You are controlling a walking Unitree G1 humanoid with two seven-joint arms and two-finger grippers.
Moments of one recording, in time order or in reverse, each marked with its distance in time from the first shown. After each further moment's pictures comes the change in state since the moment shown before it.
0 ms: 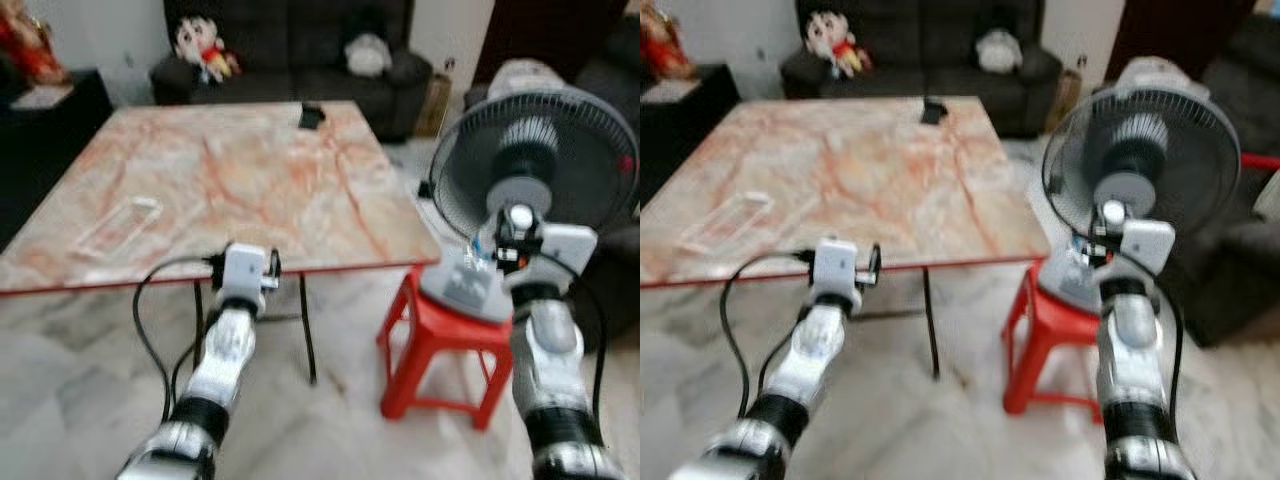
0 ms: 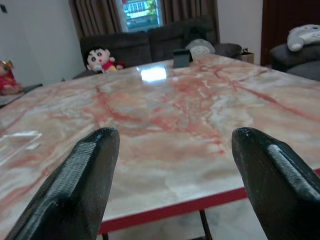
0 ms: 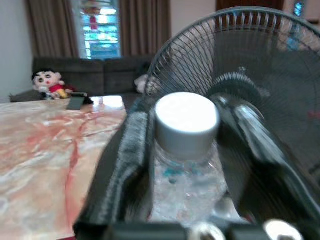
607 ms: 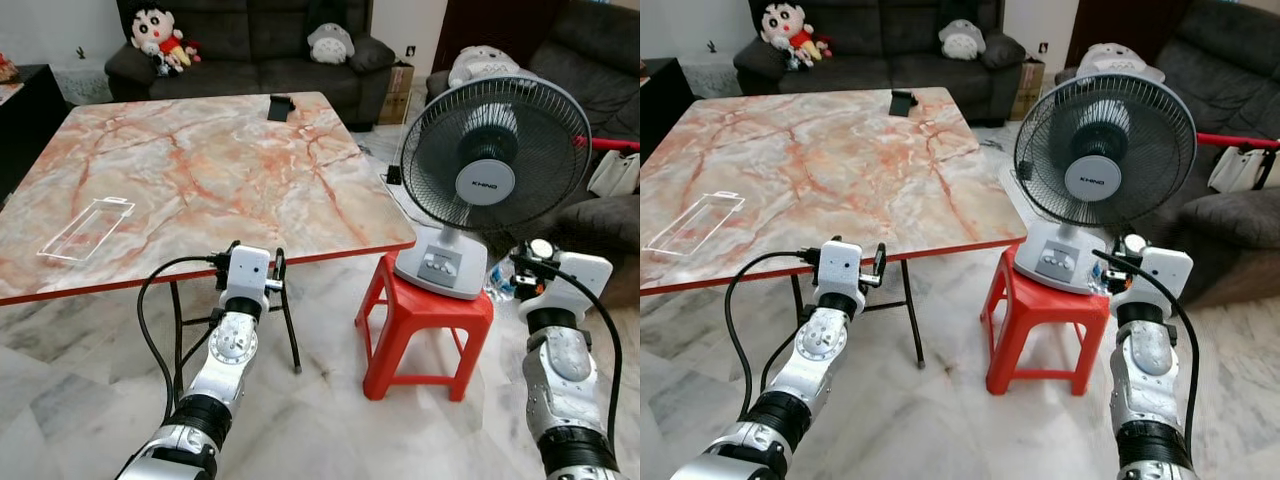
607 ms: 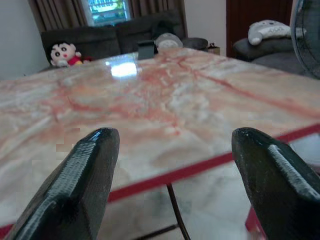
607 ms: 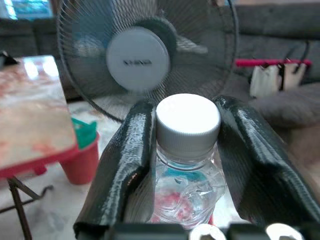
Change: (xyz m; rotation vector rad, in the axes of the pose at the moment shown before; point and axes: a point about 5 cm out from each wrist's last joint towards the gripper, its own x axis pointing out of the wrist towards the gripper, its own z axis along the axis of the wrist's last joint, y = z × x) left arm -0.002 -0.002 -0.003 -0.001 -0.003 -0.017; right arm -0.025 -0.033 -0.030 -0.001 0.142 -0.141
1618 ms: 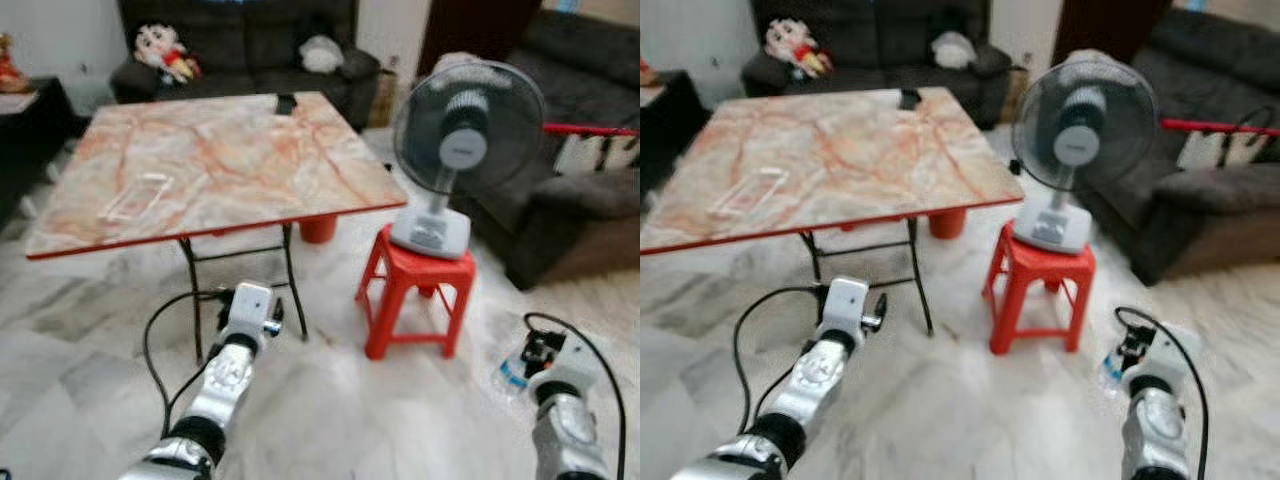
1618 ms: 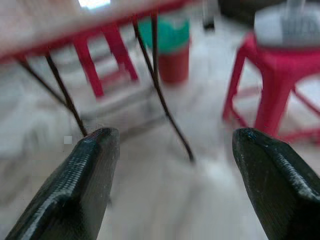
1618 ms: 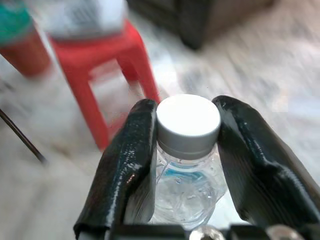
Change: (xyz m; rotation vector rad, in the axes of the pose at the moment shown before) left arm -0.045 -0.001 -0.075 0.029 0.404 -0.090; right arm -0.073 -0.049 -0.100 0.031 0.522 -0.188
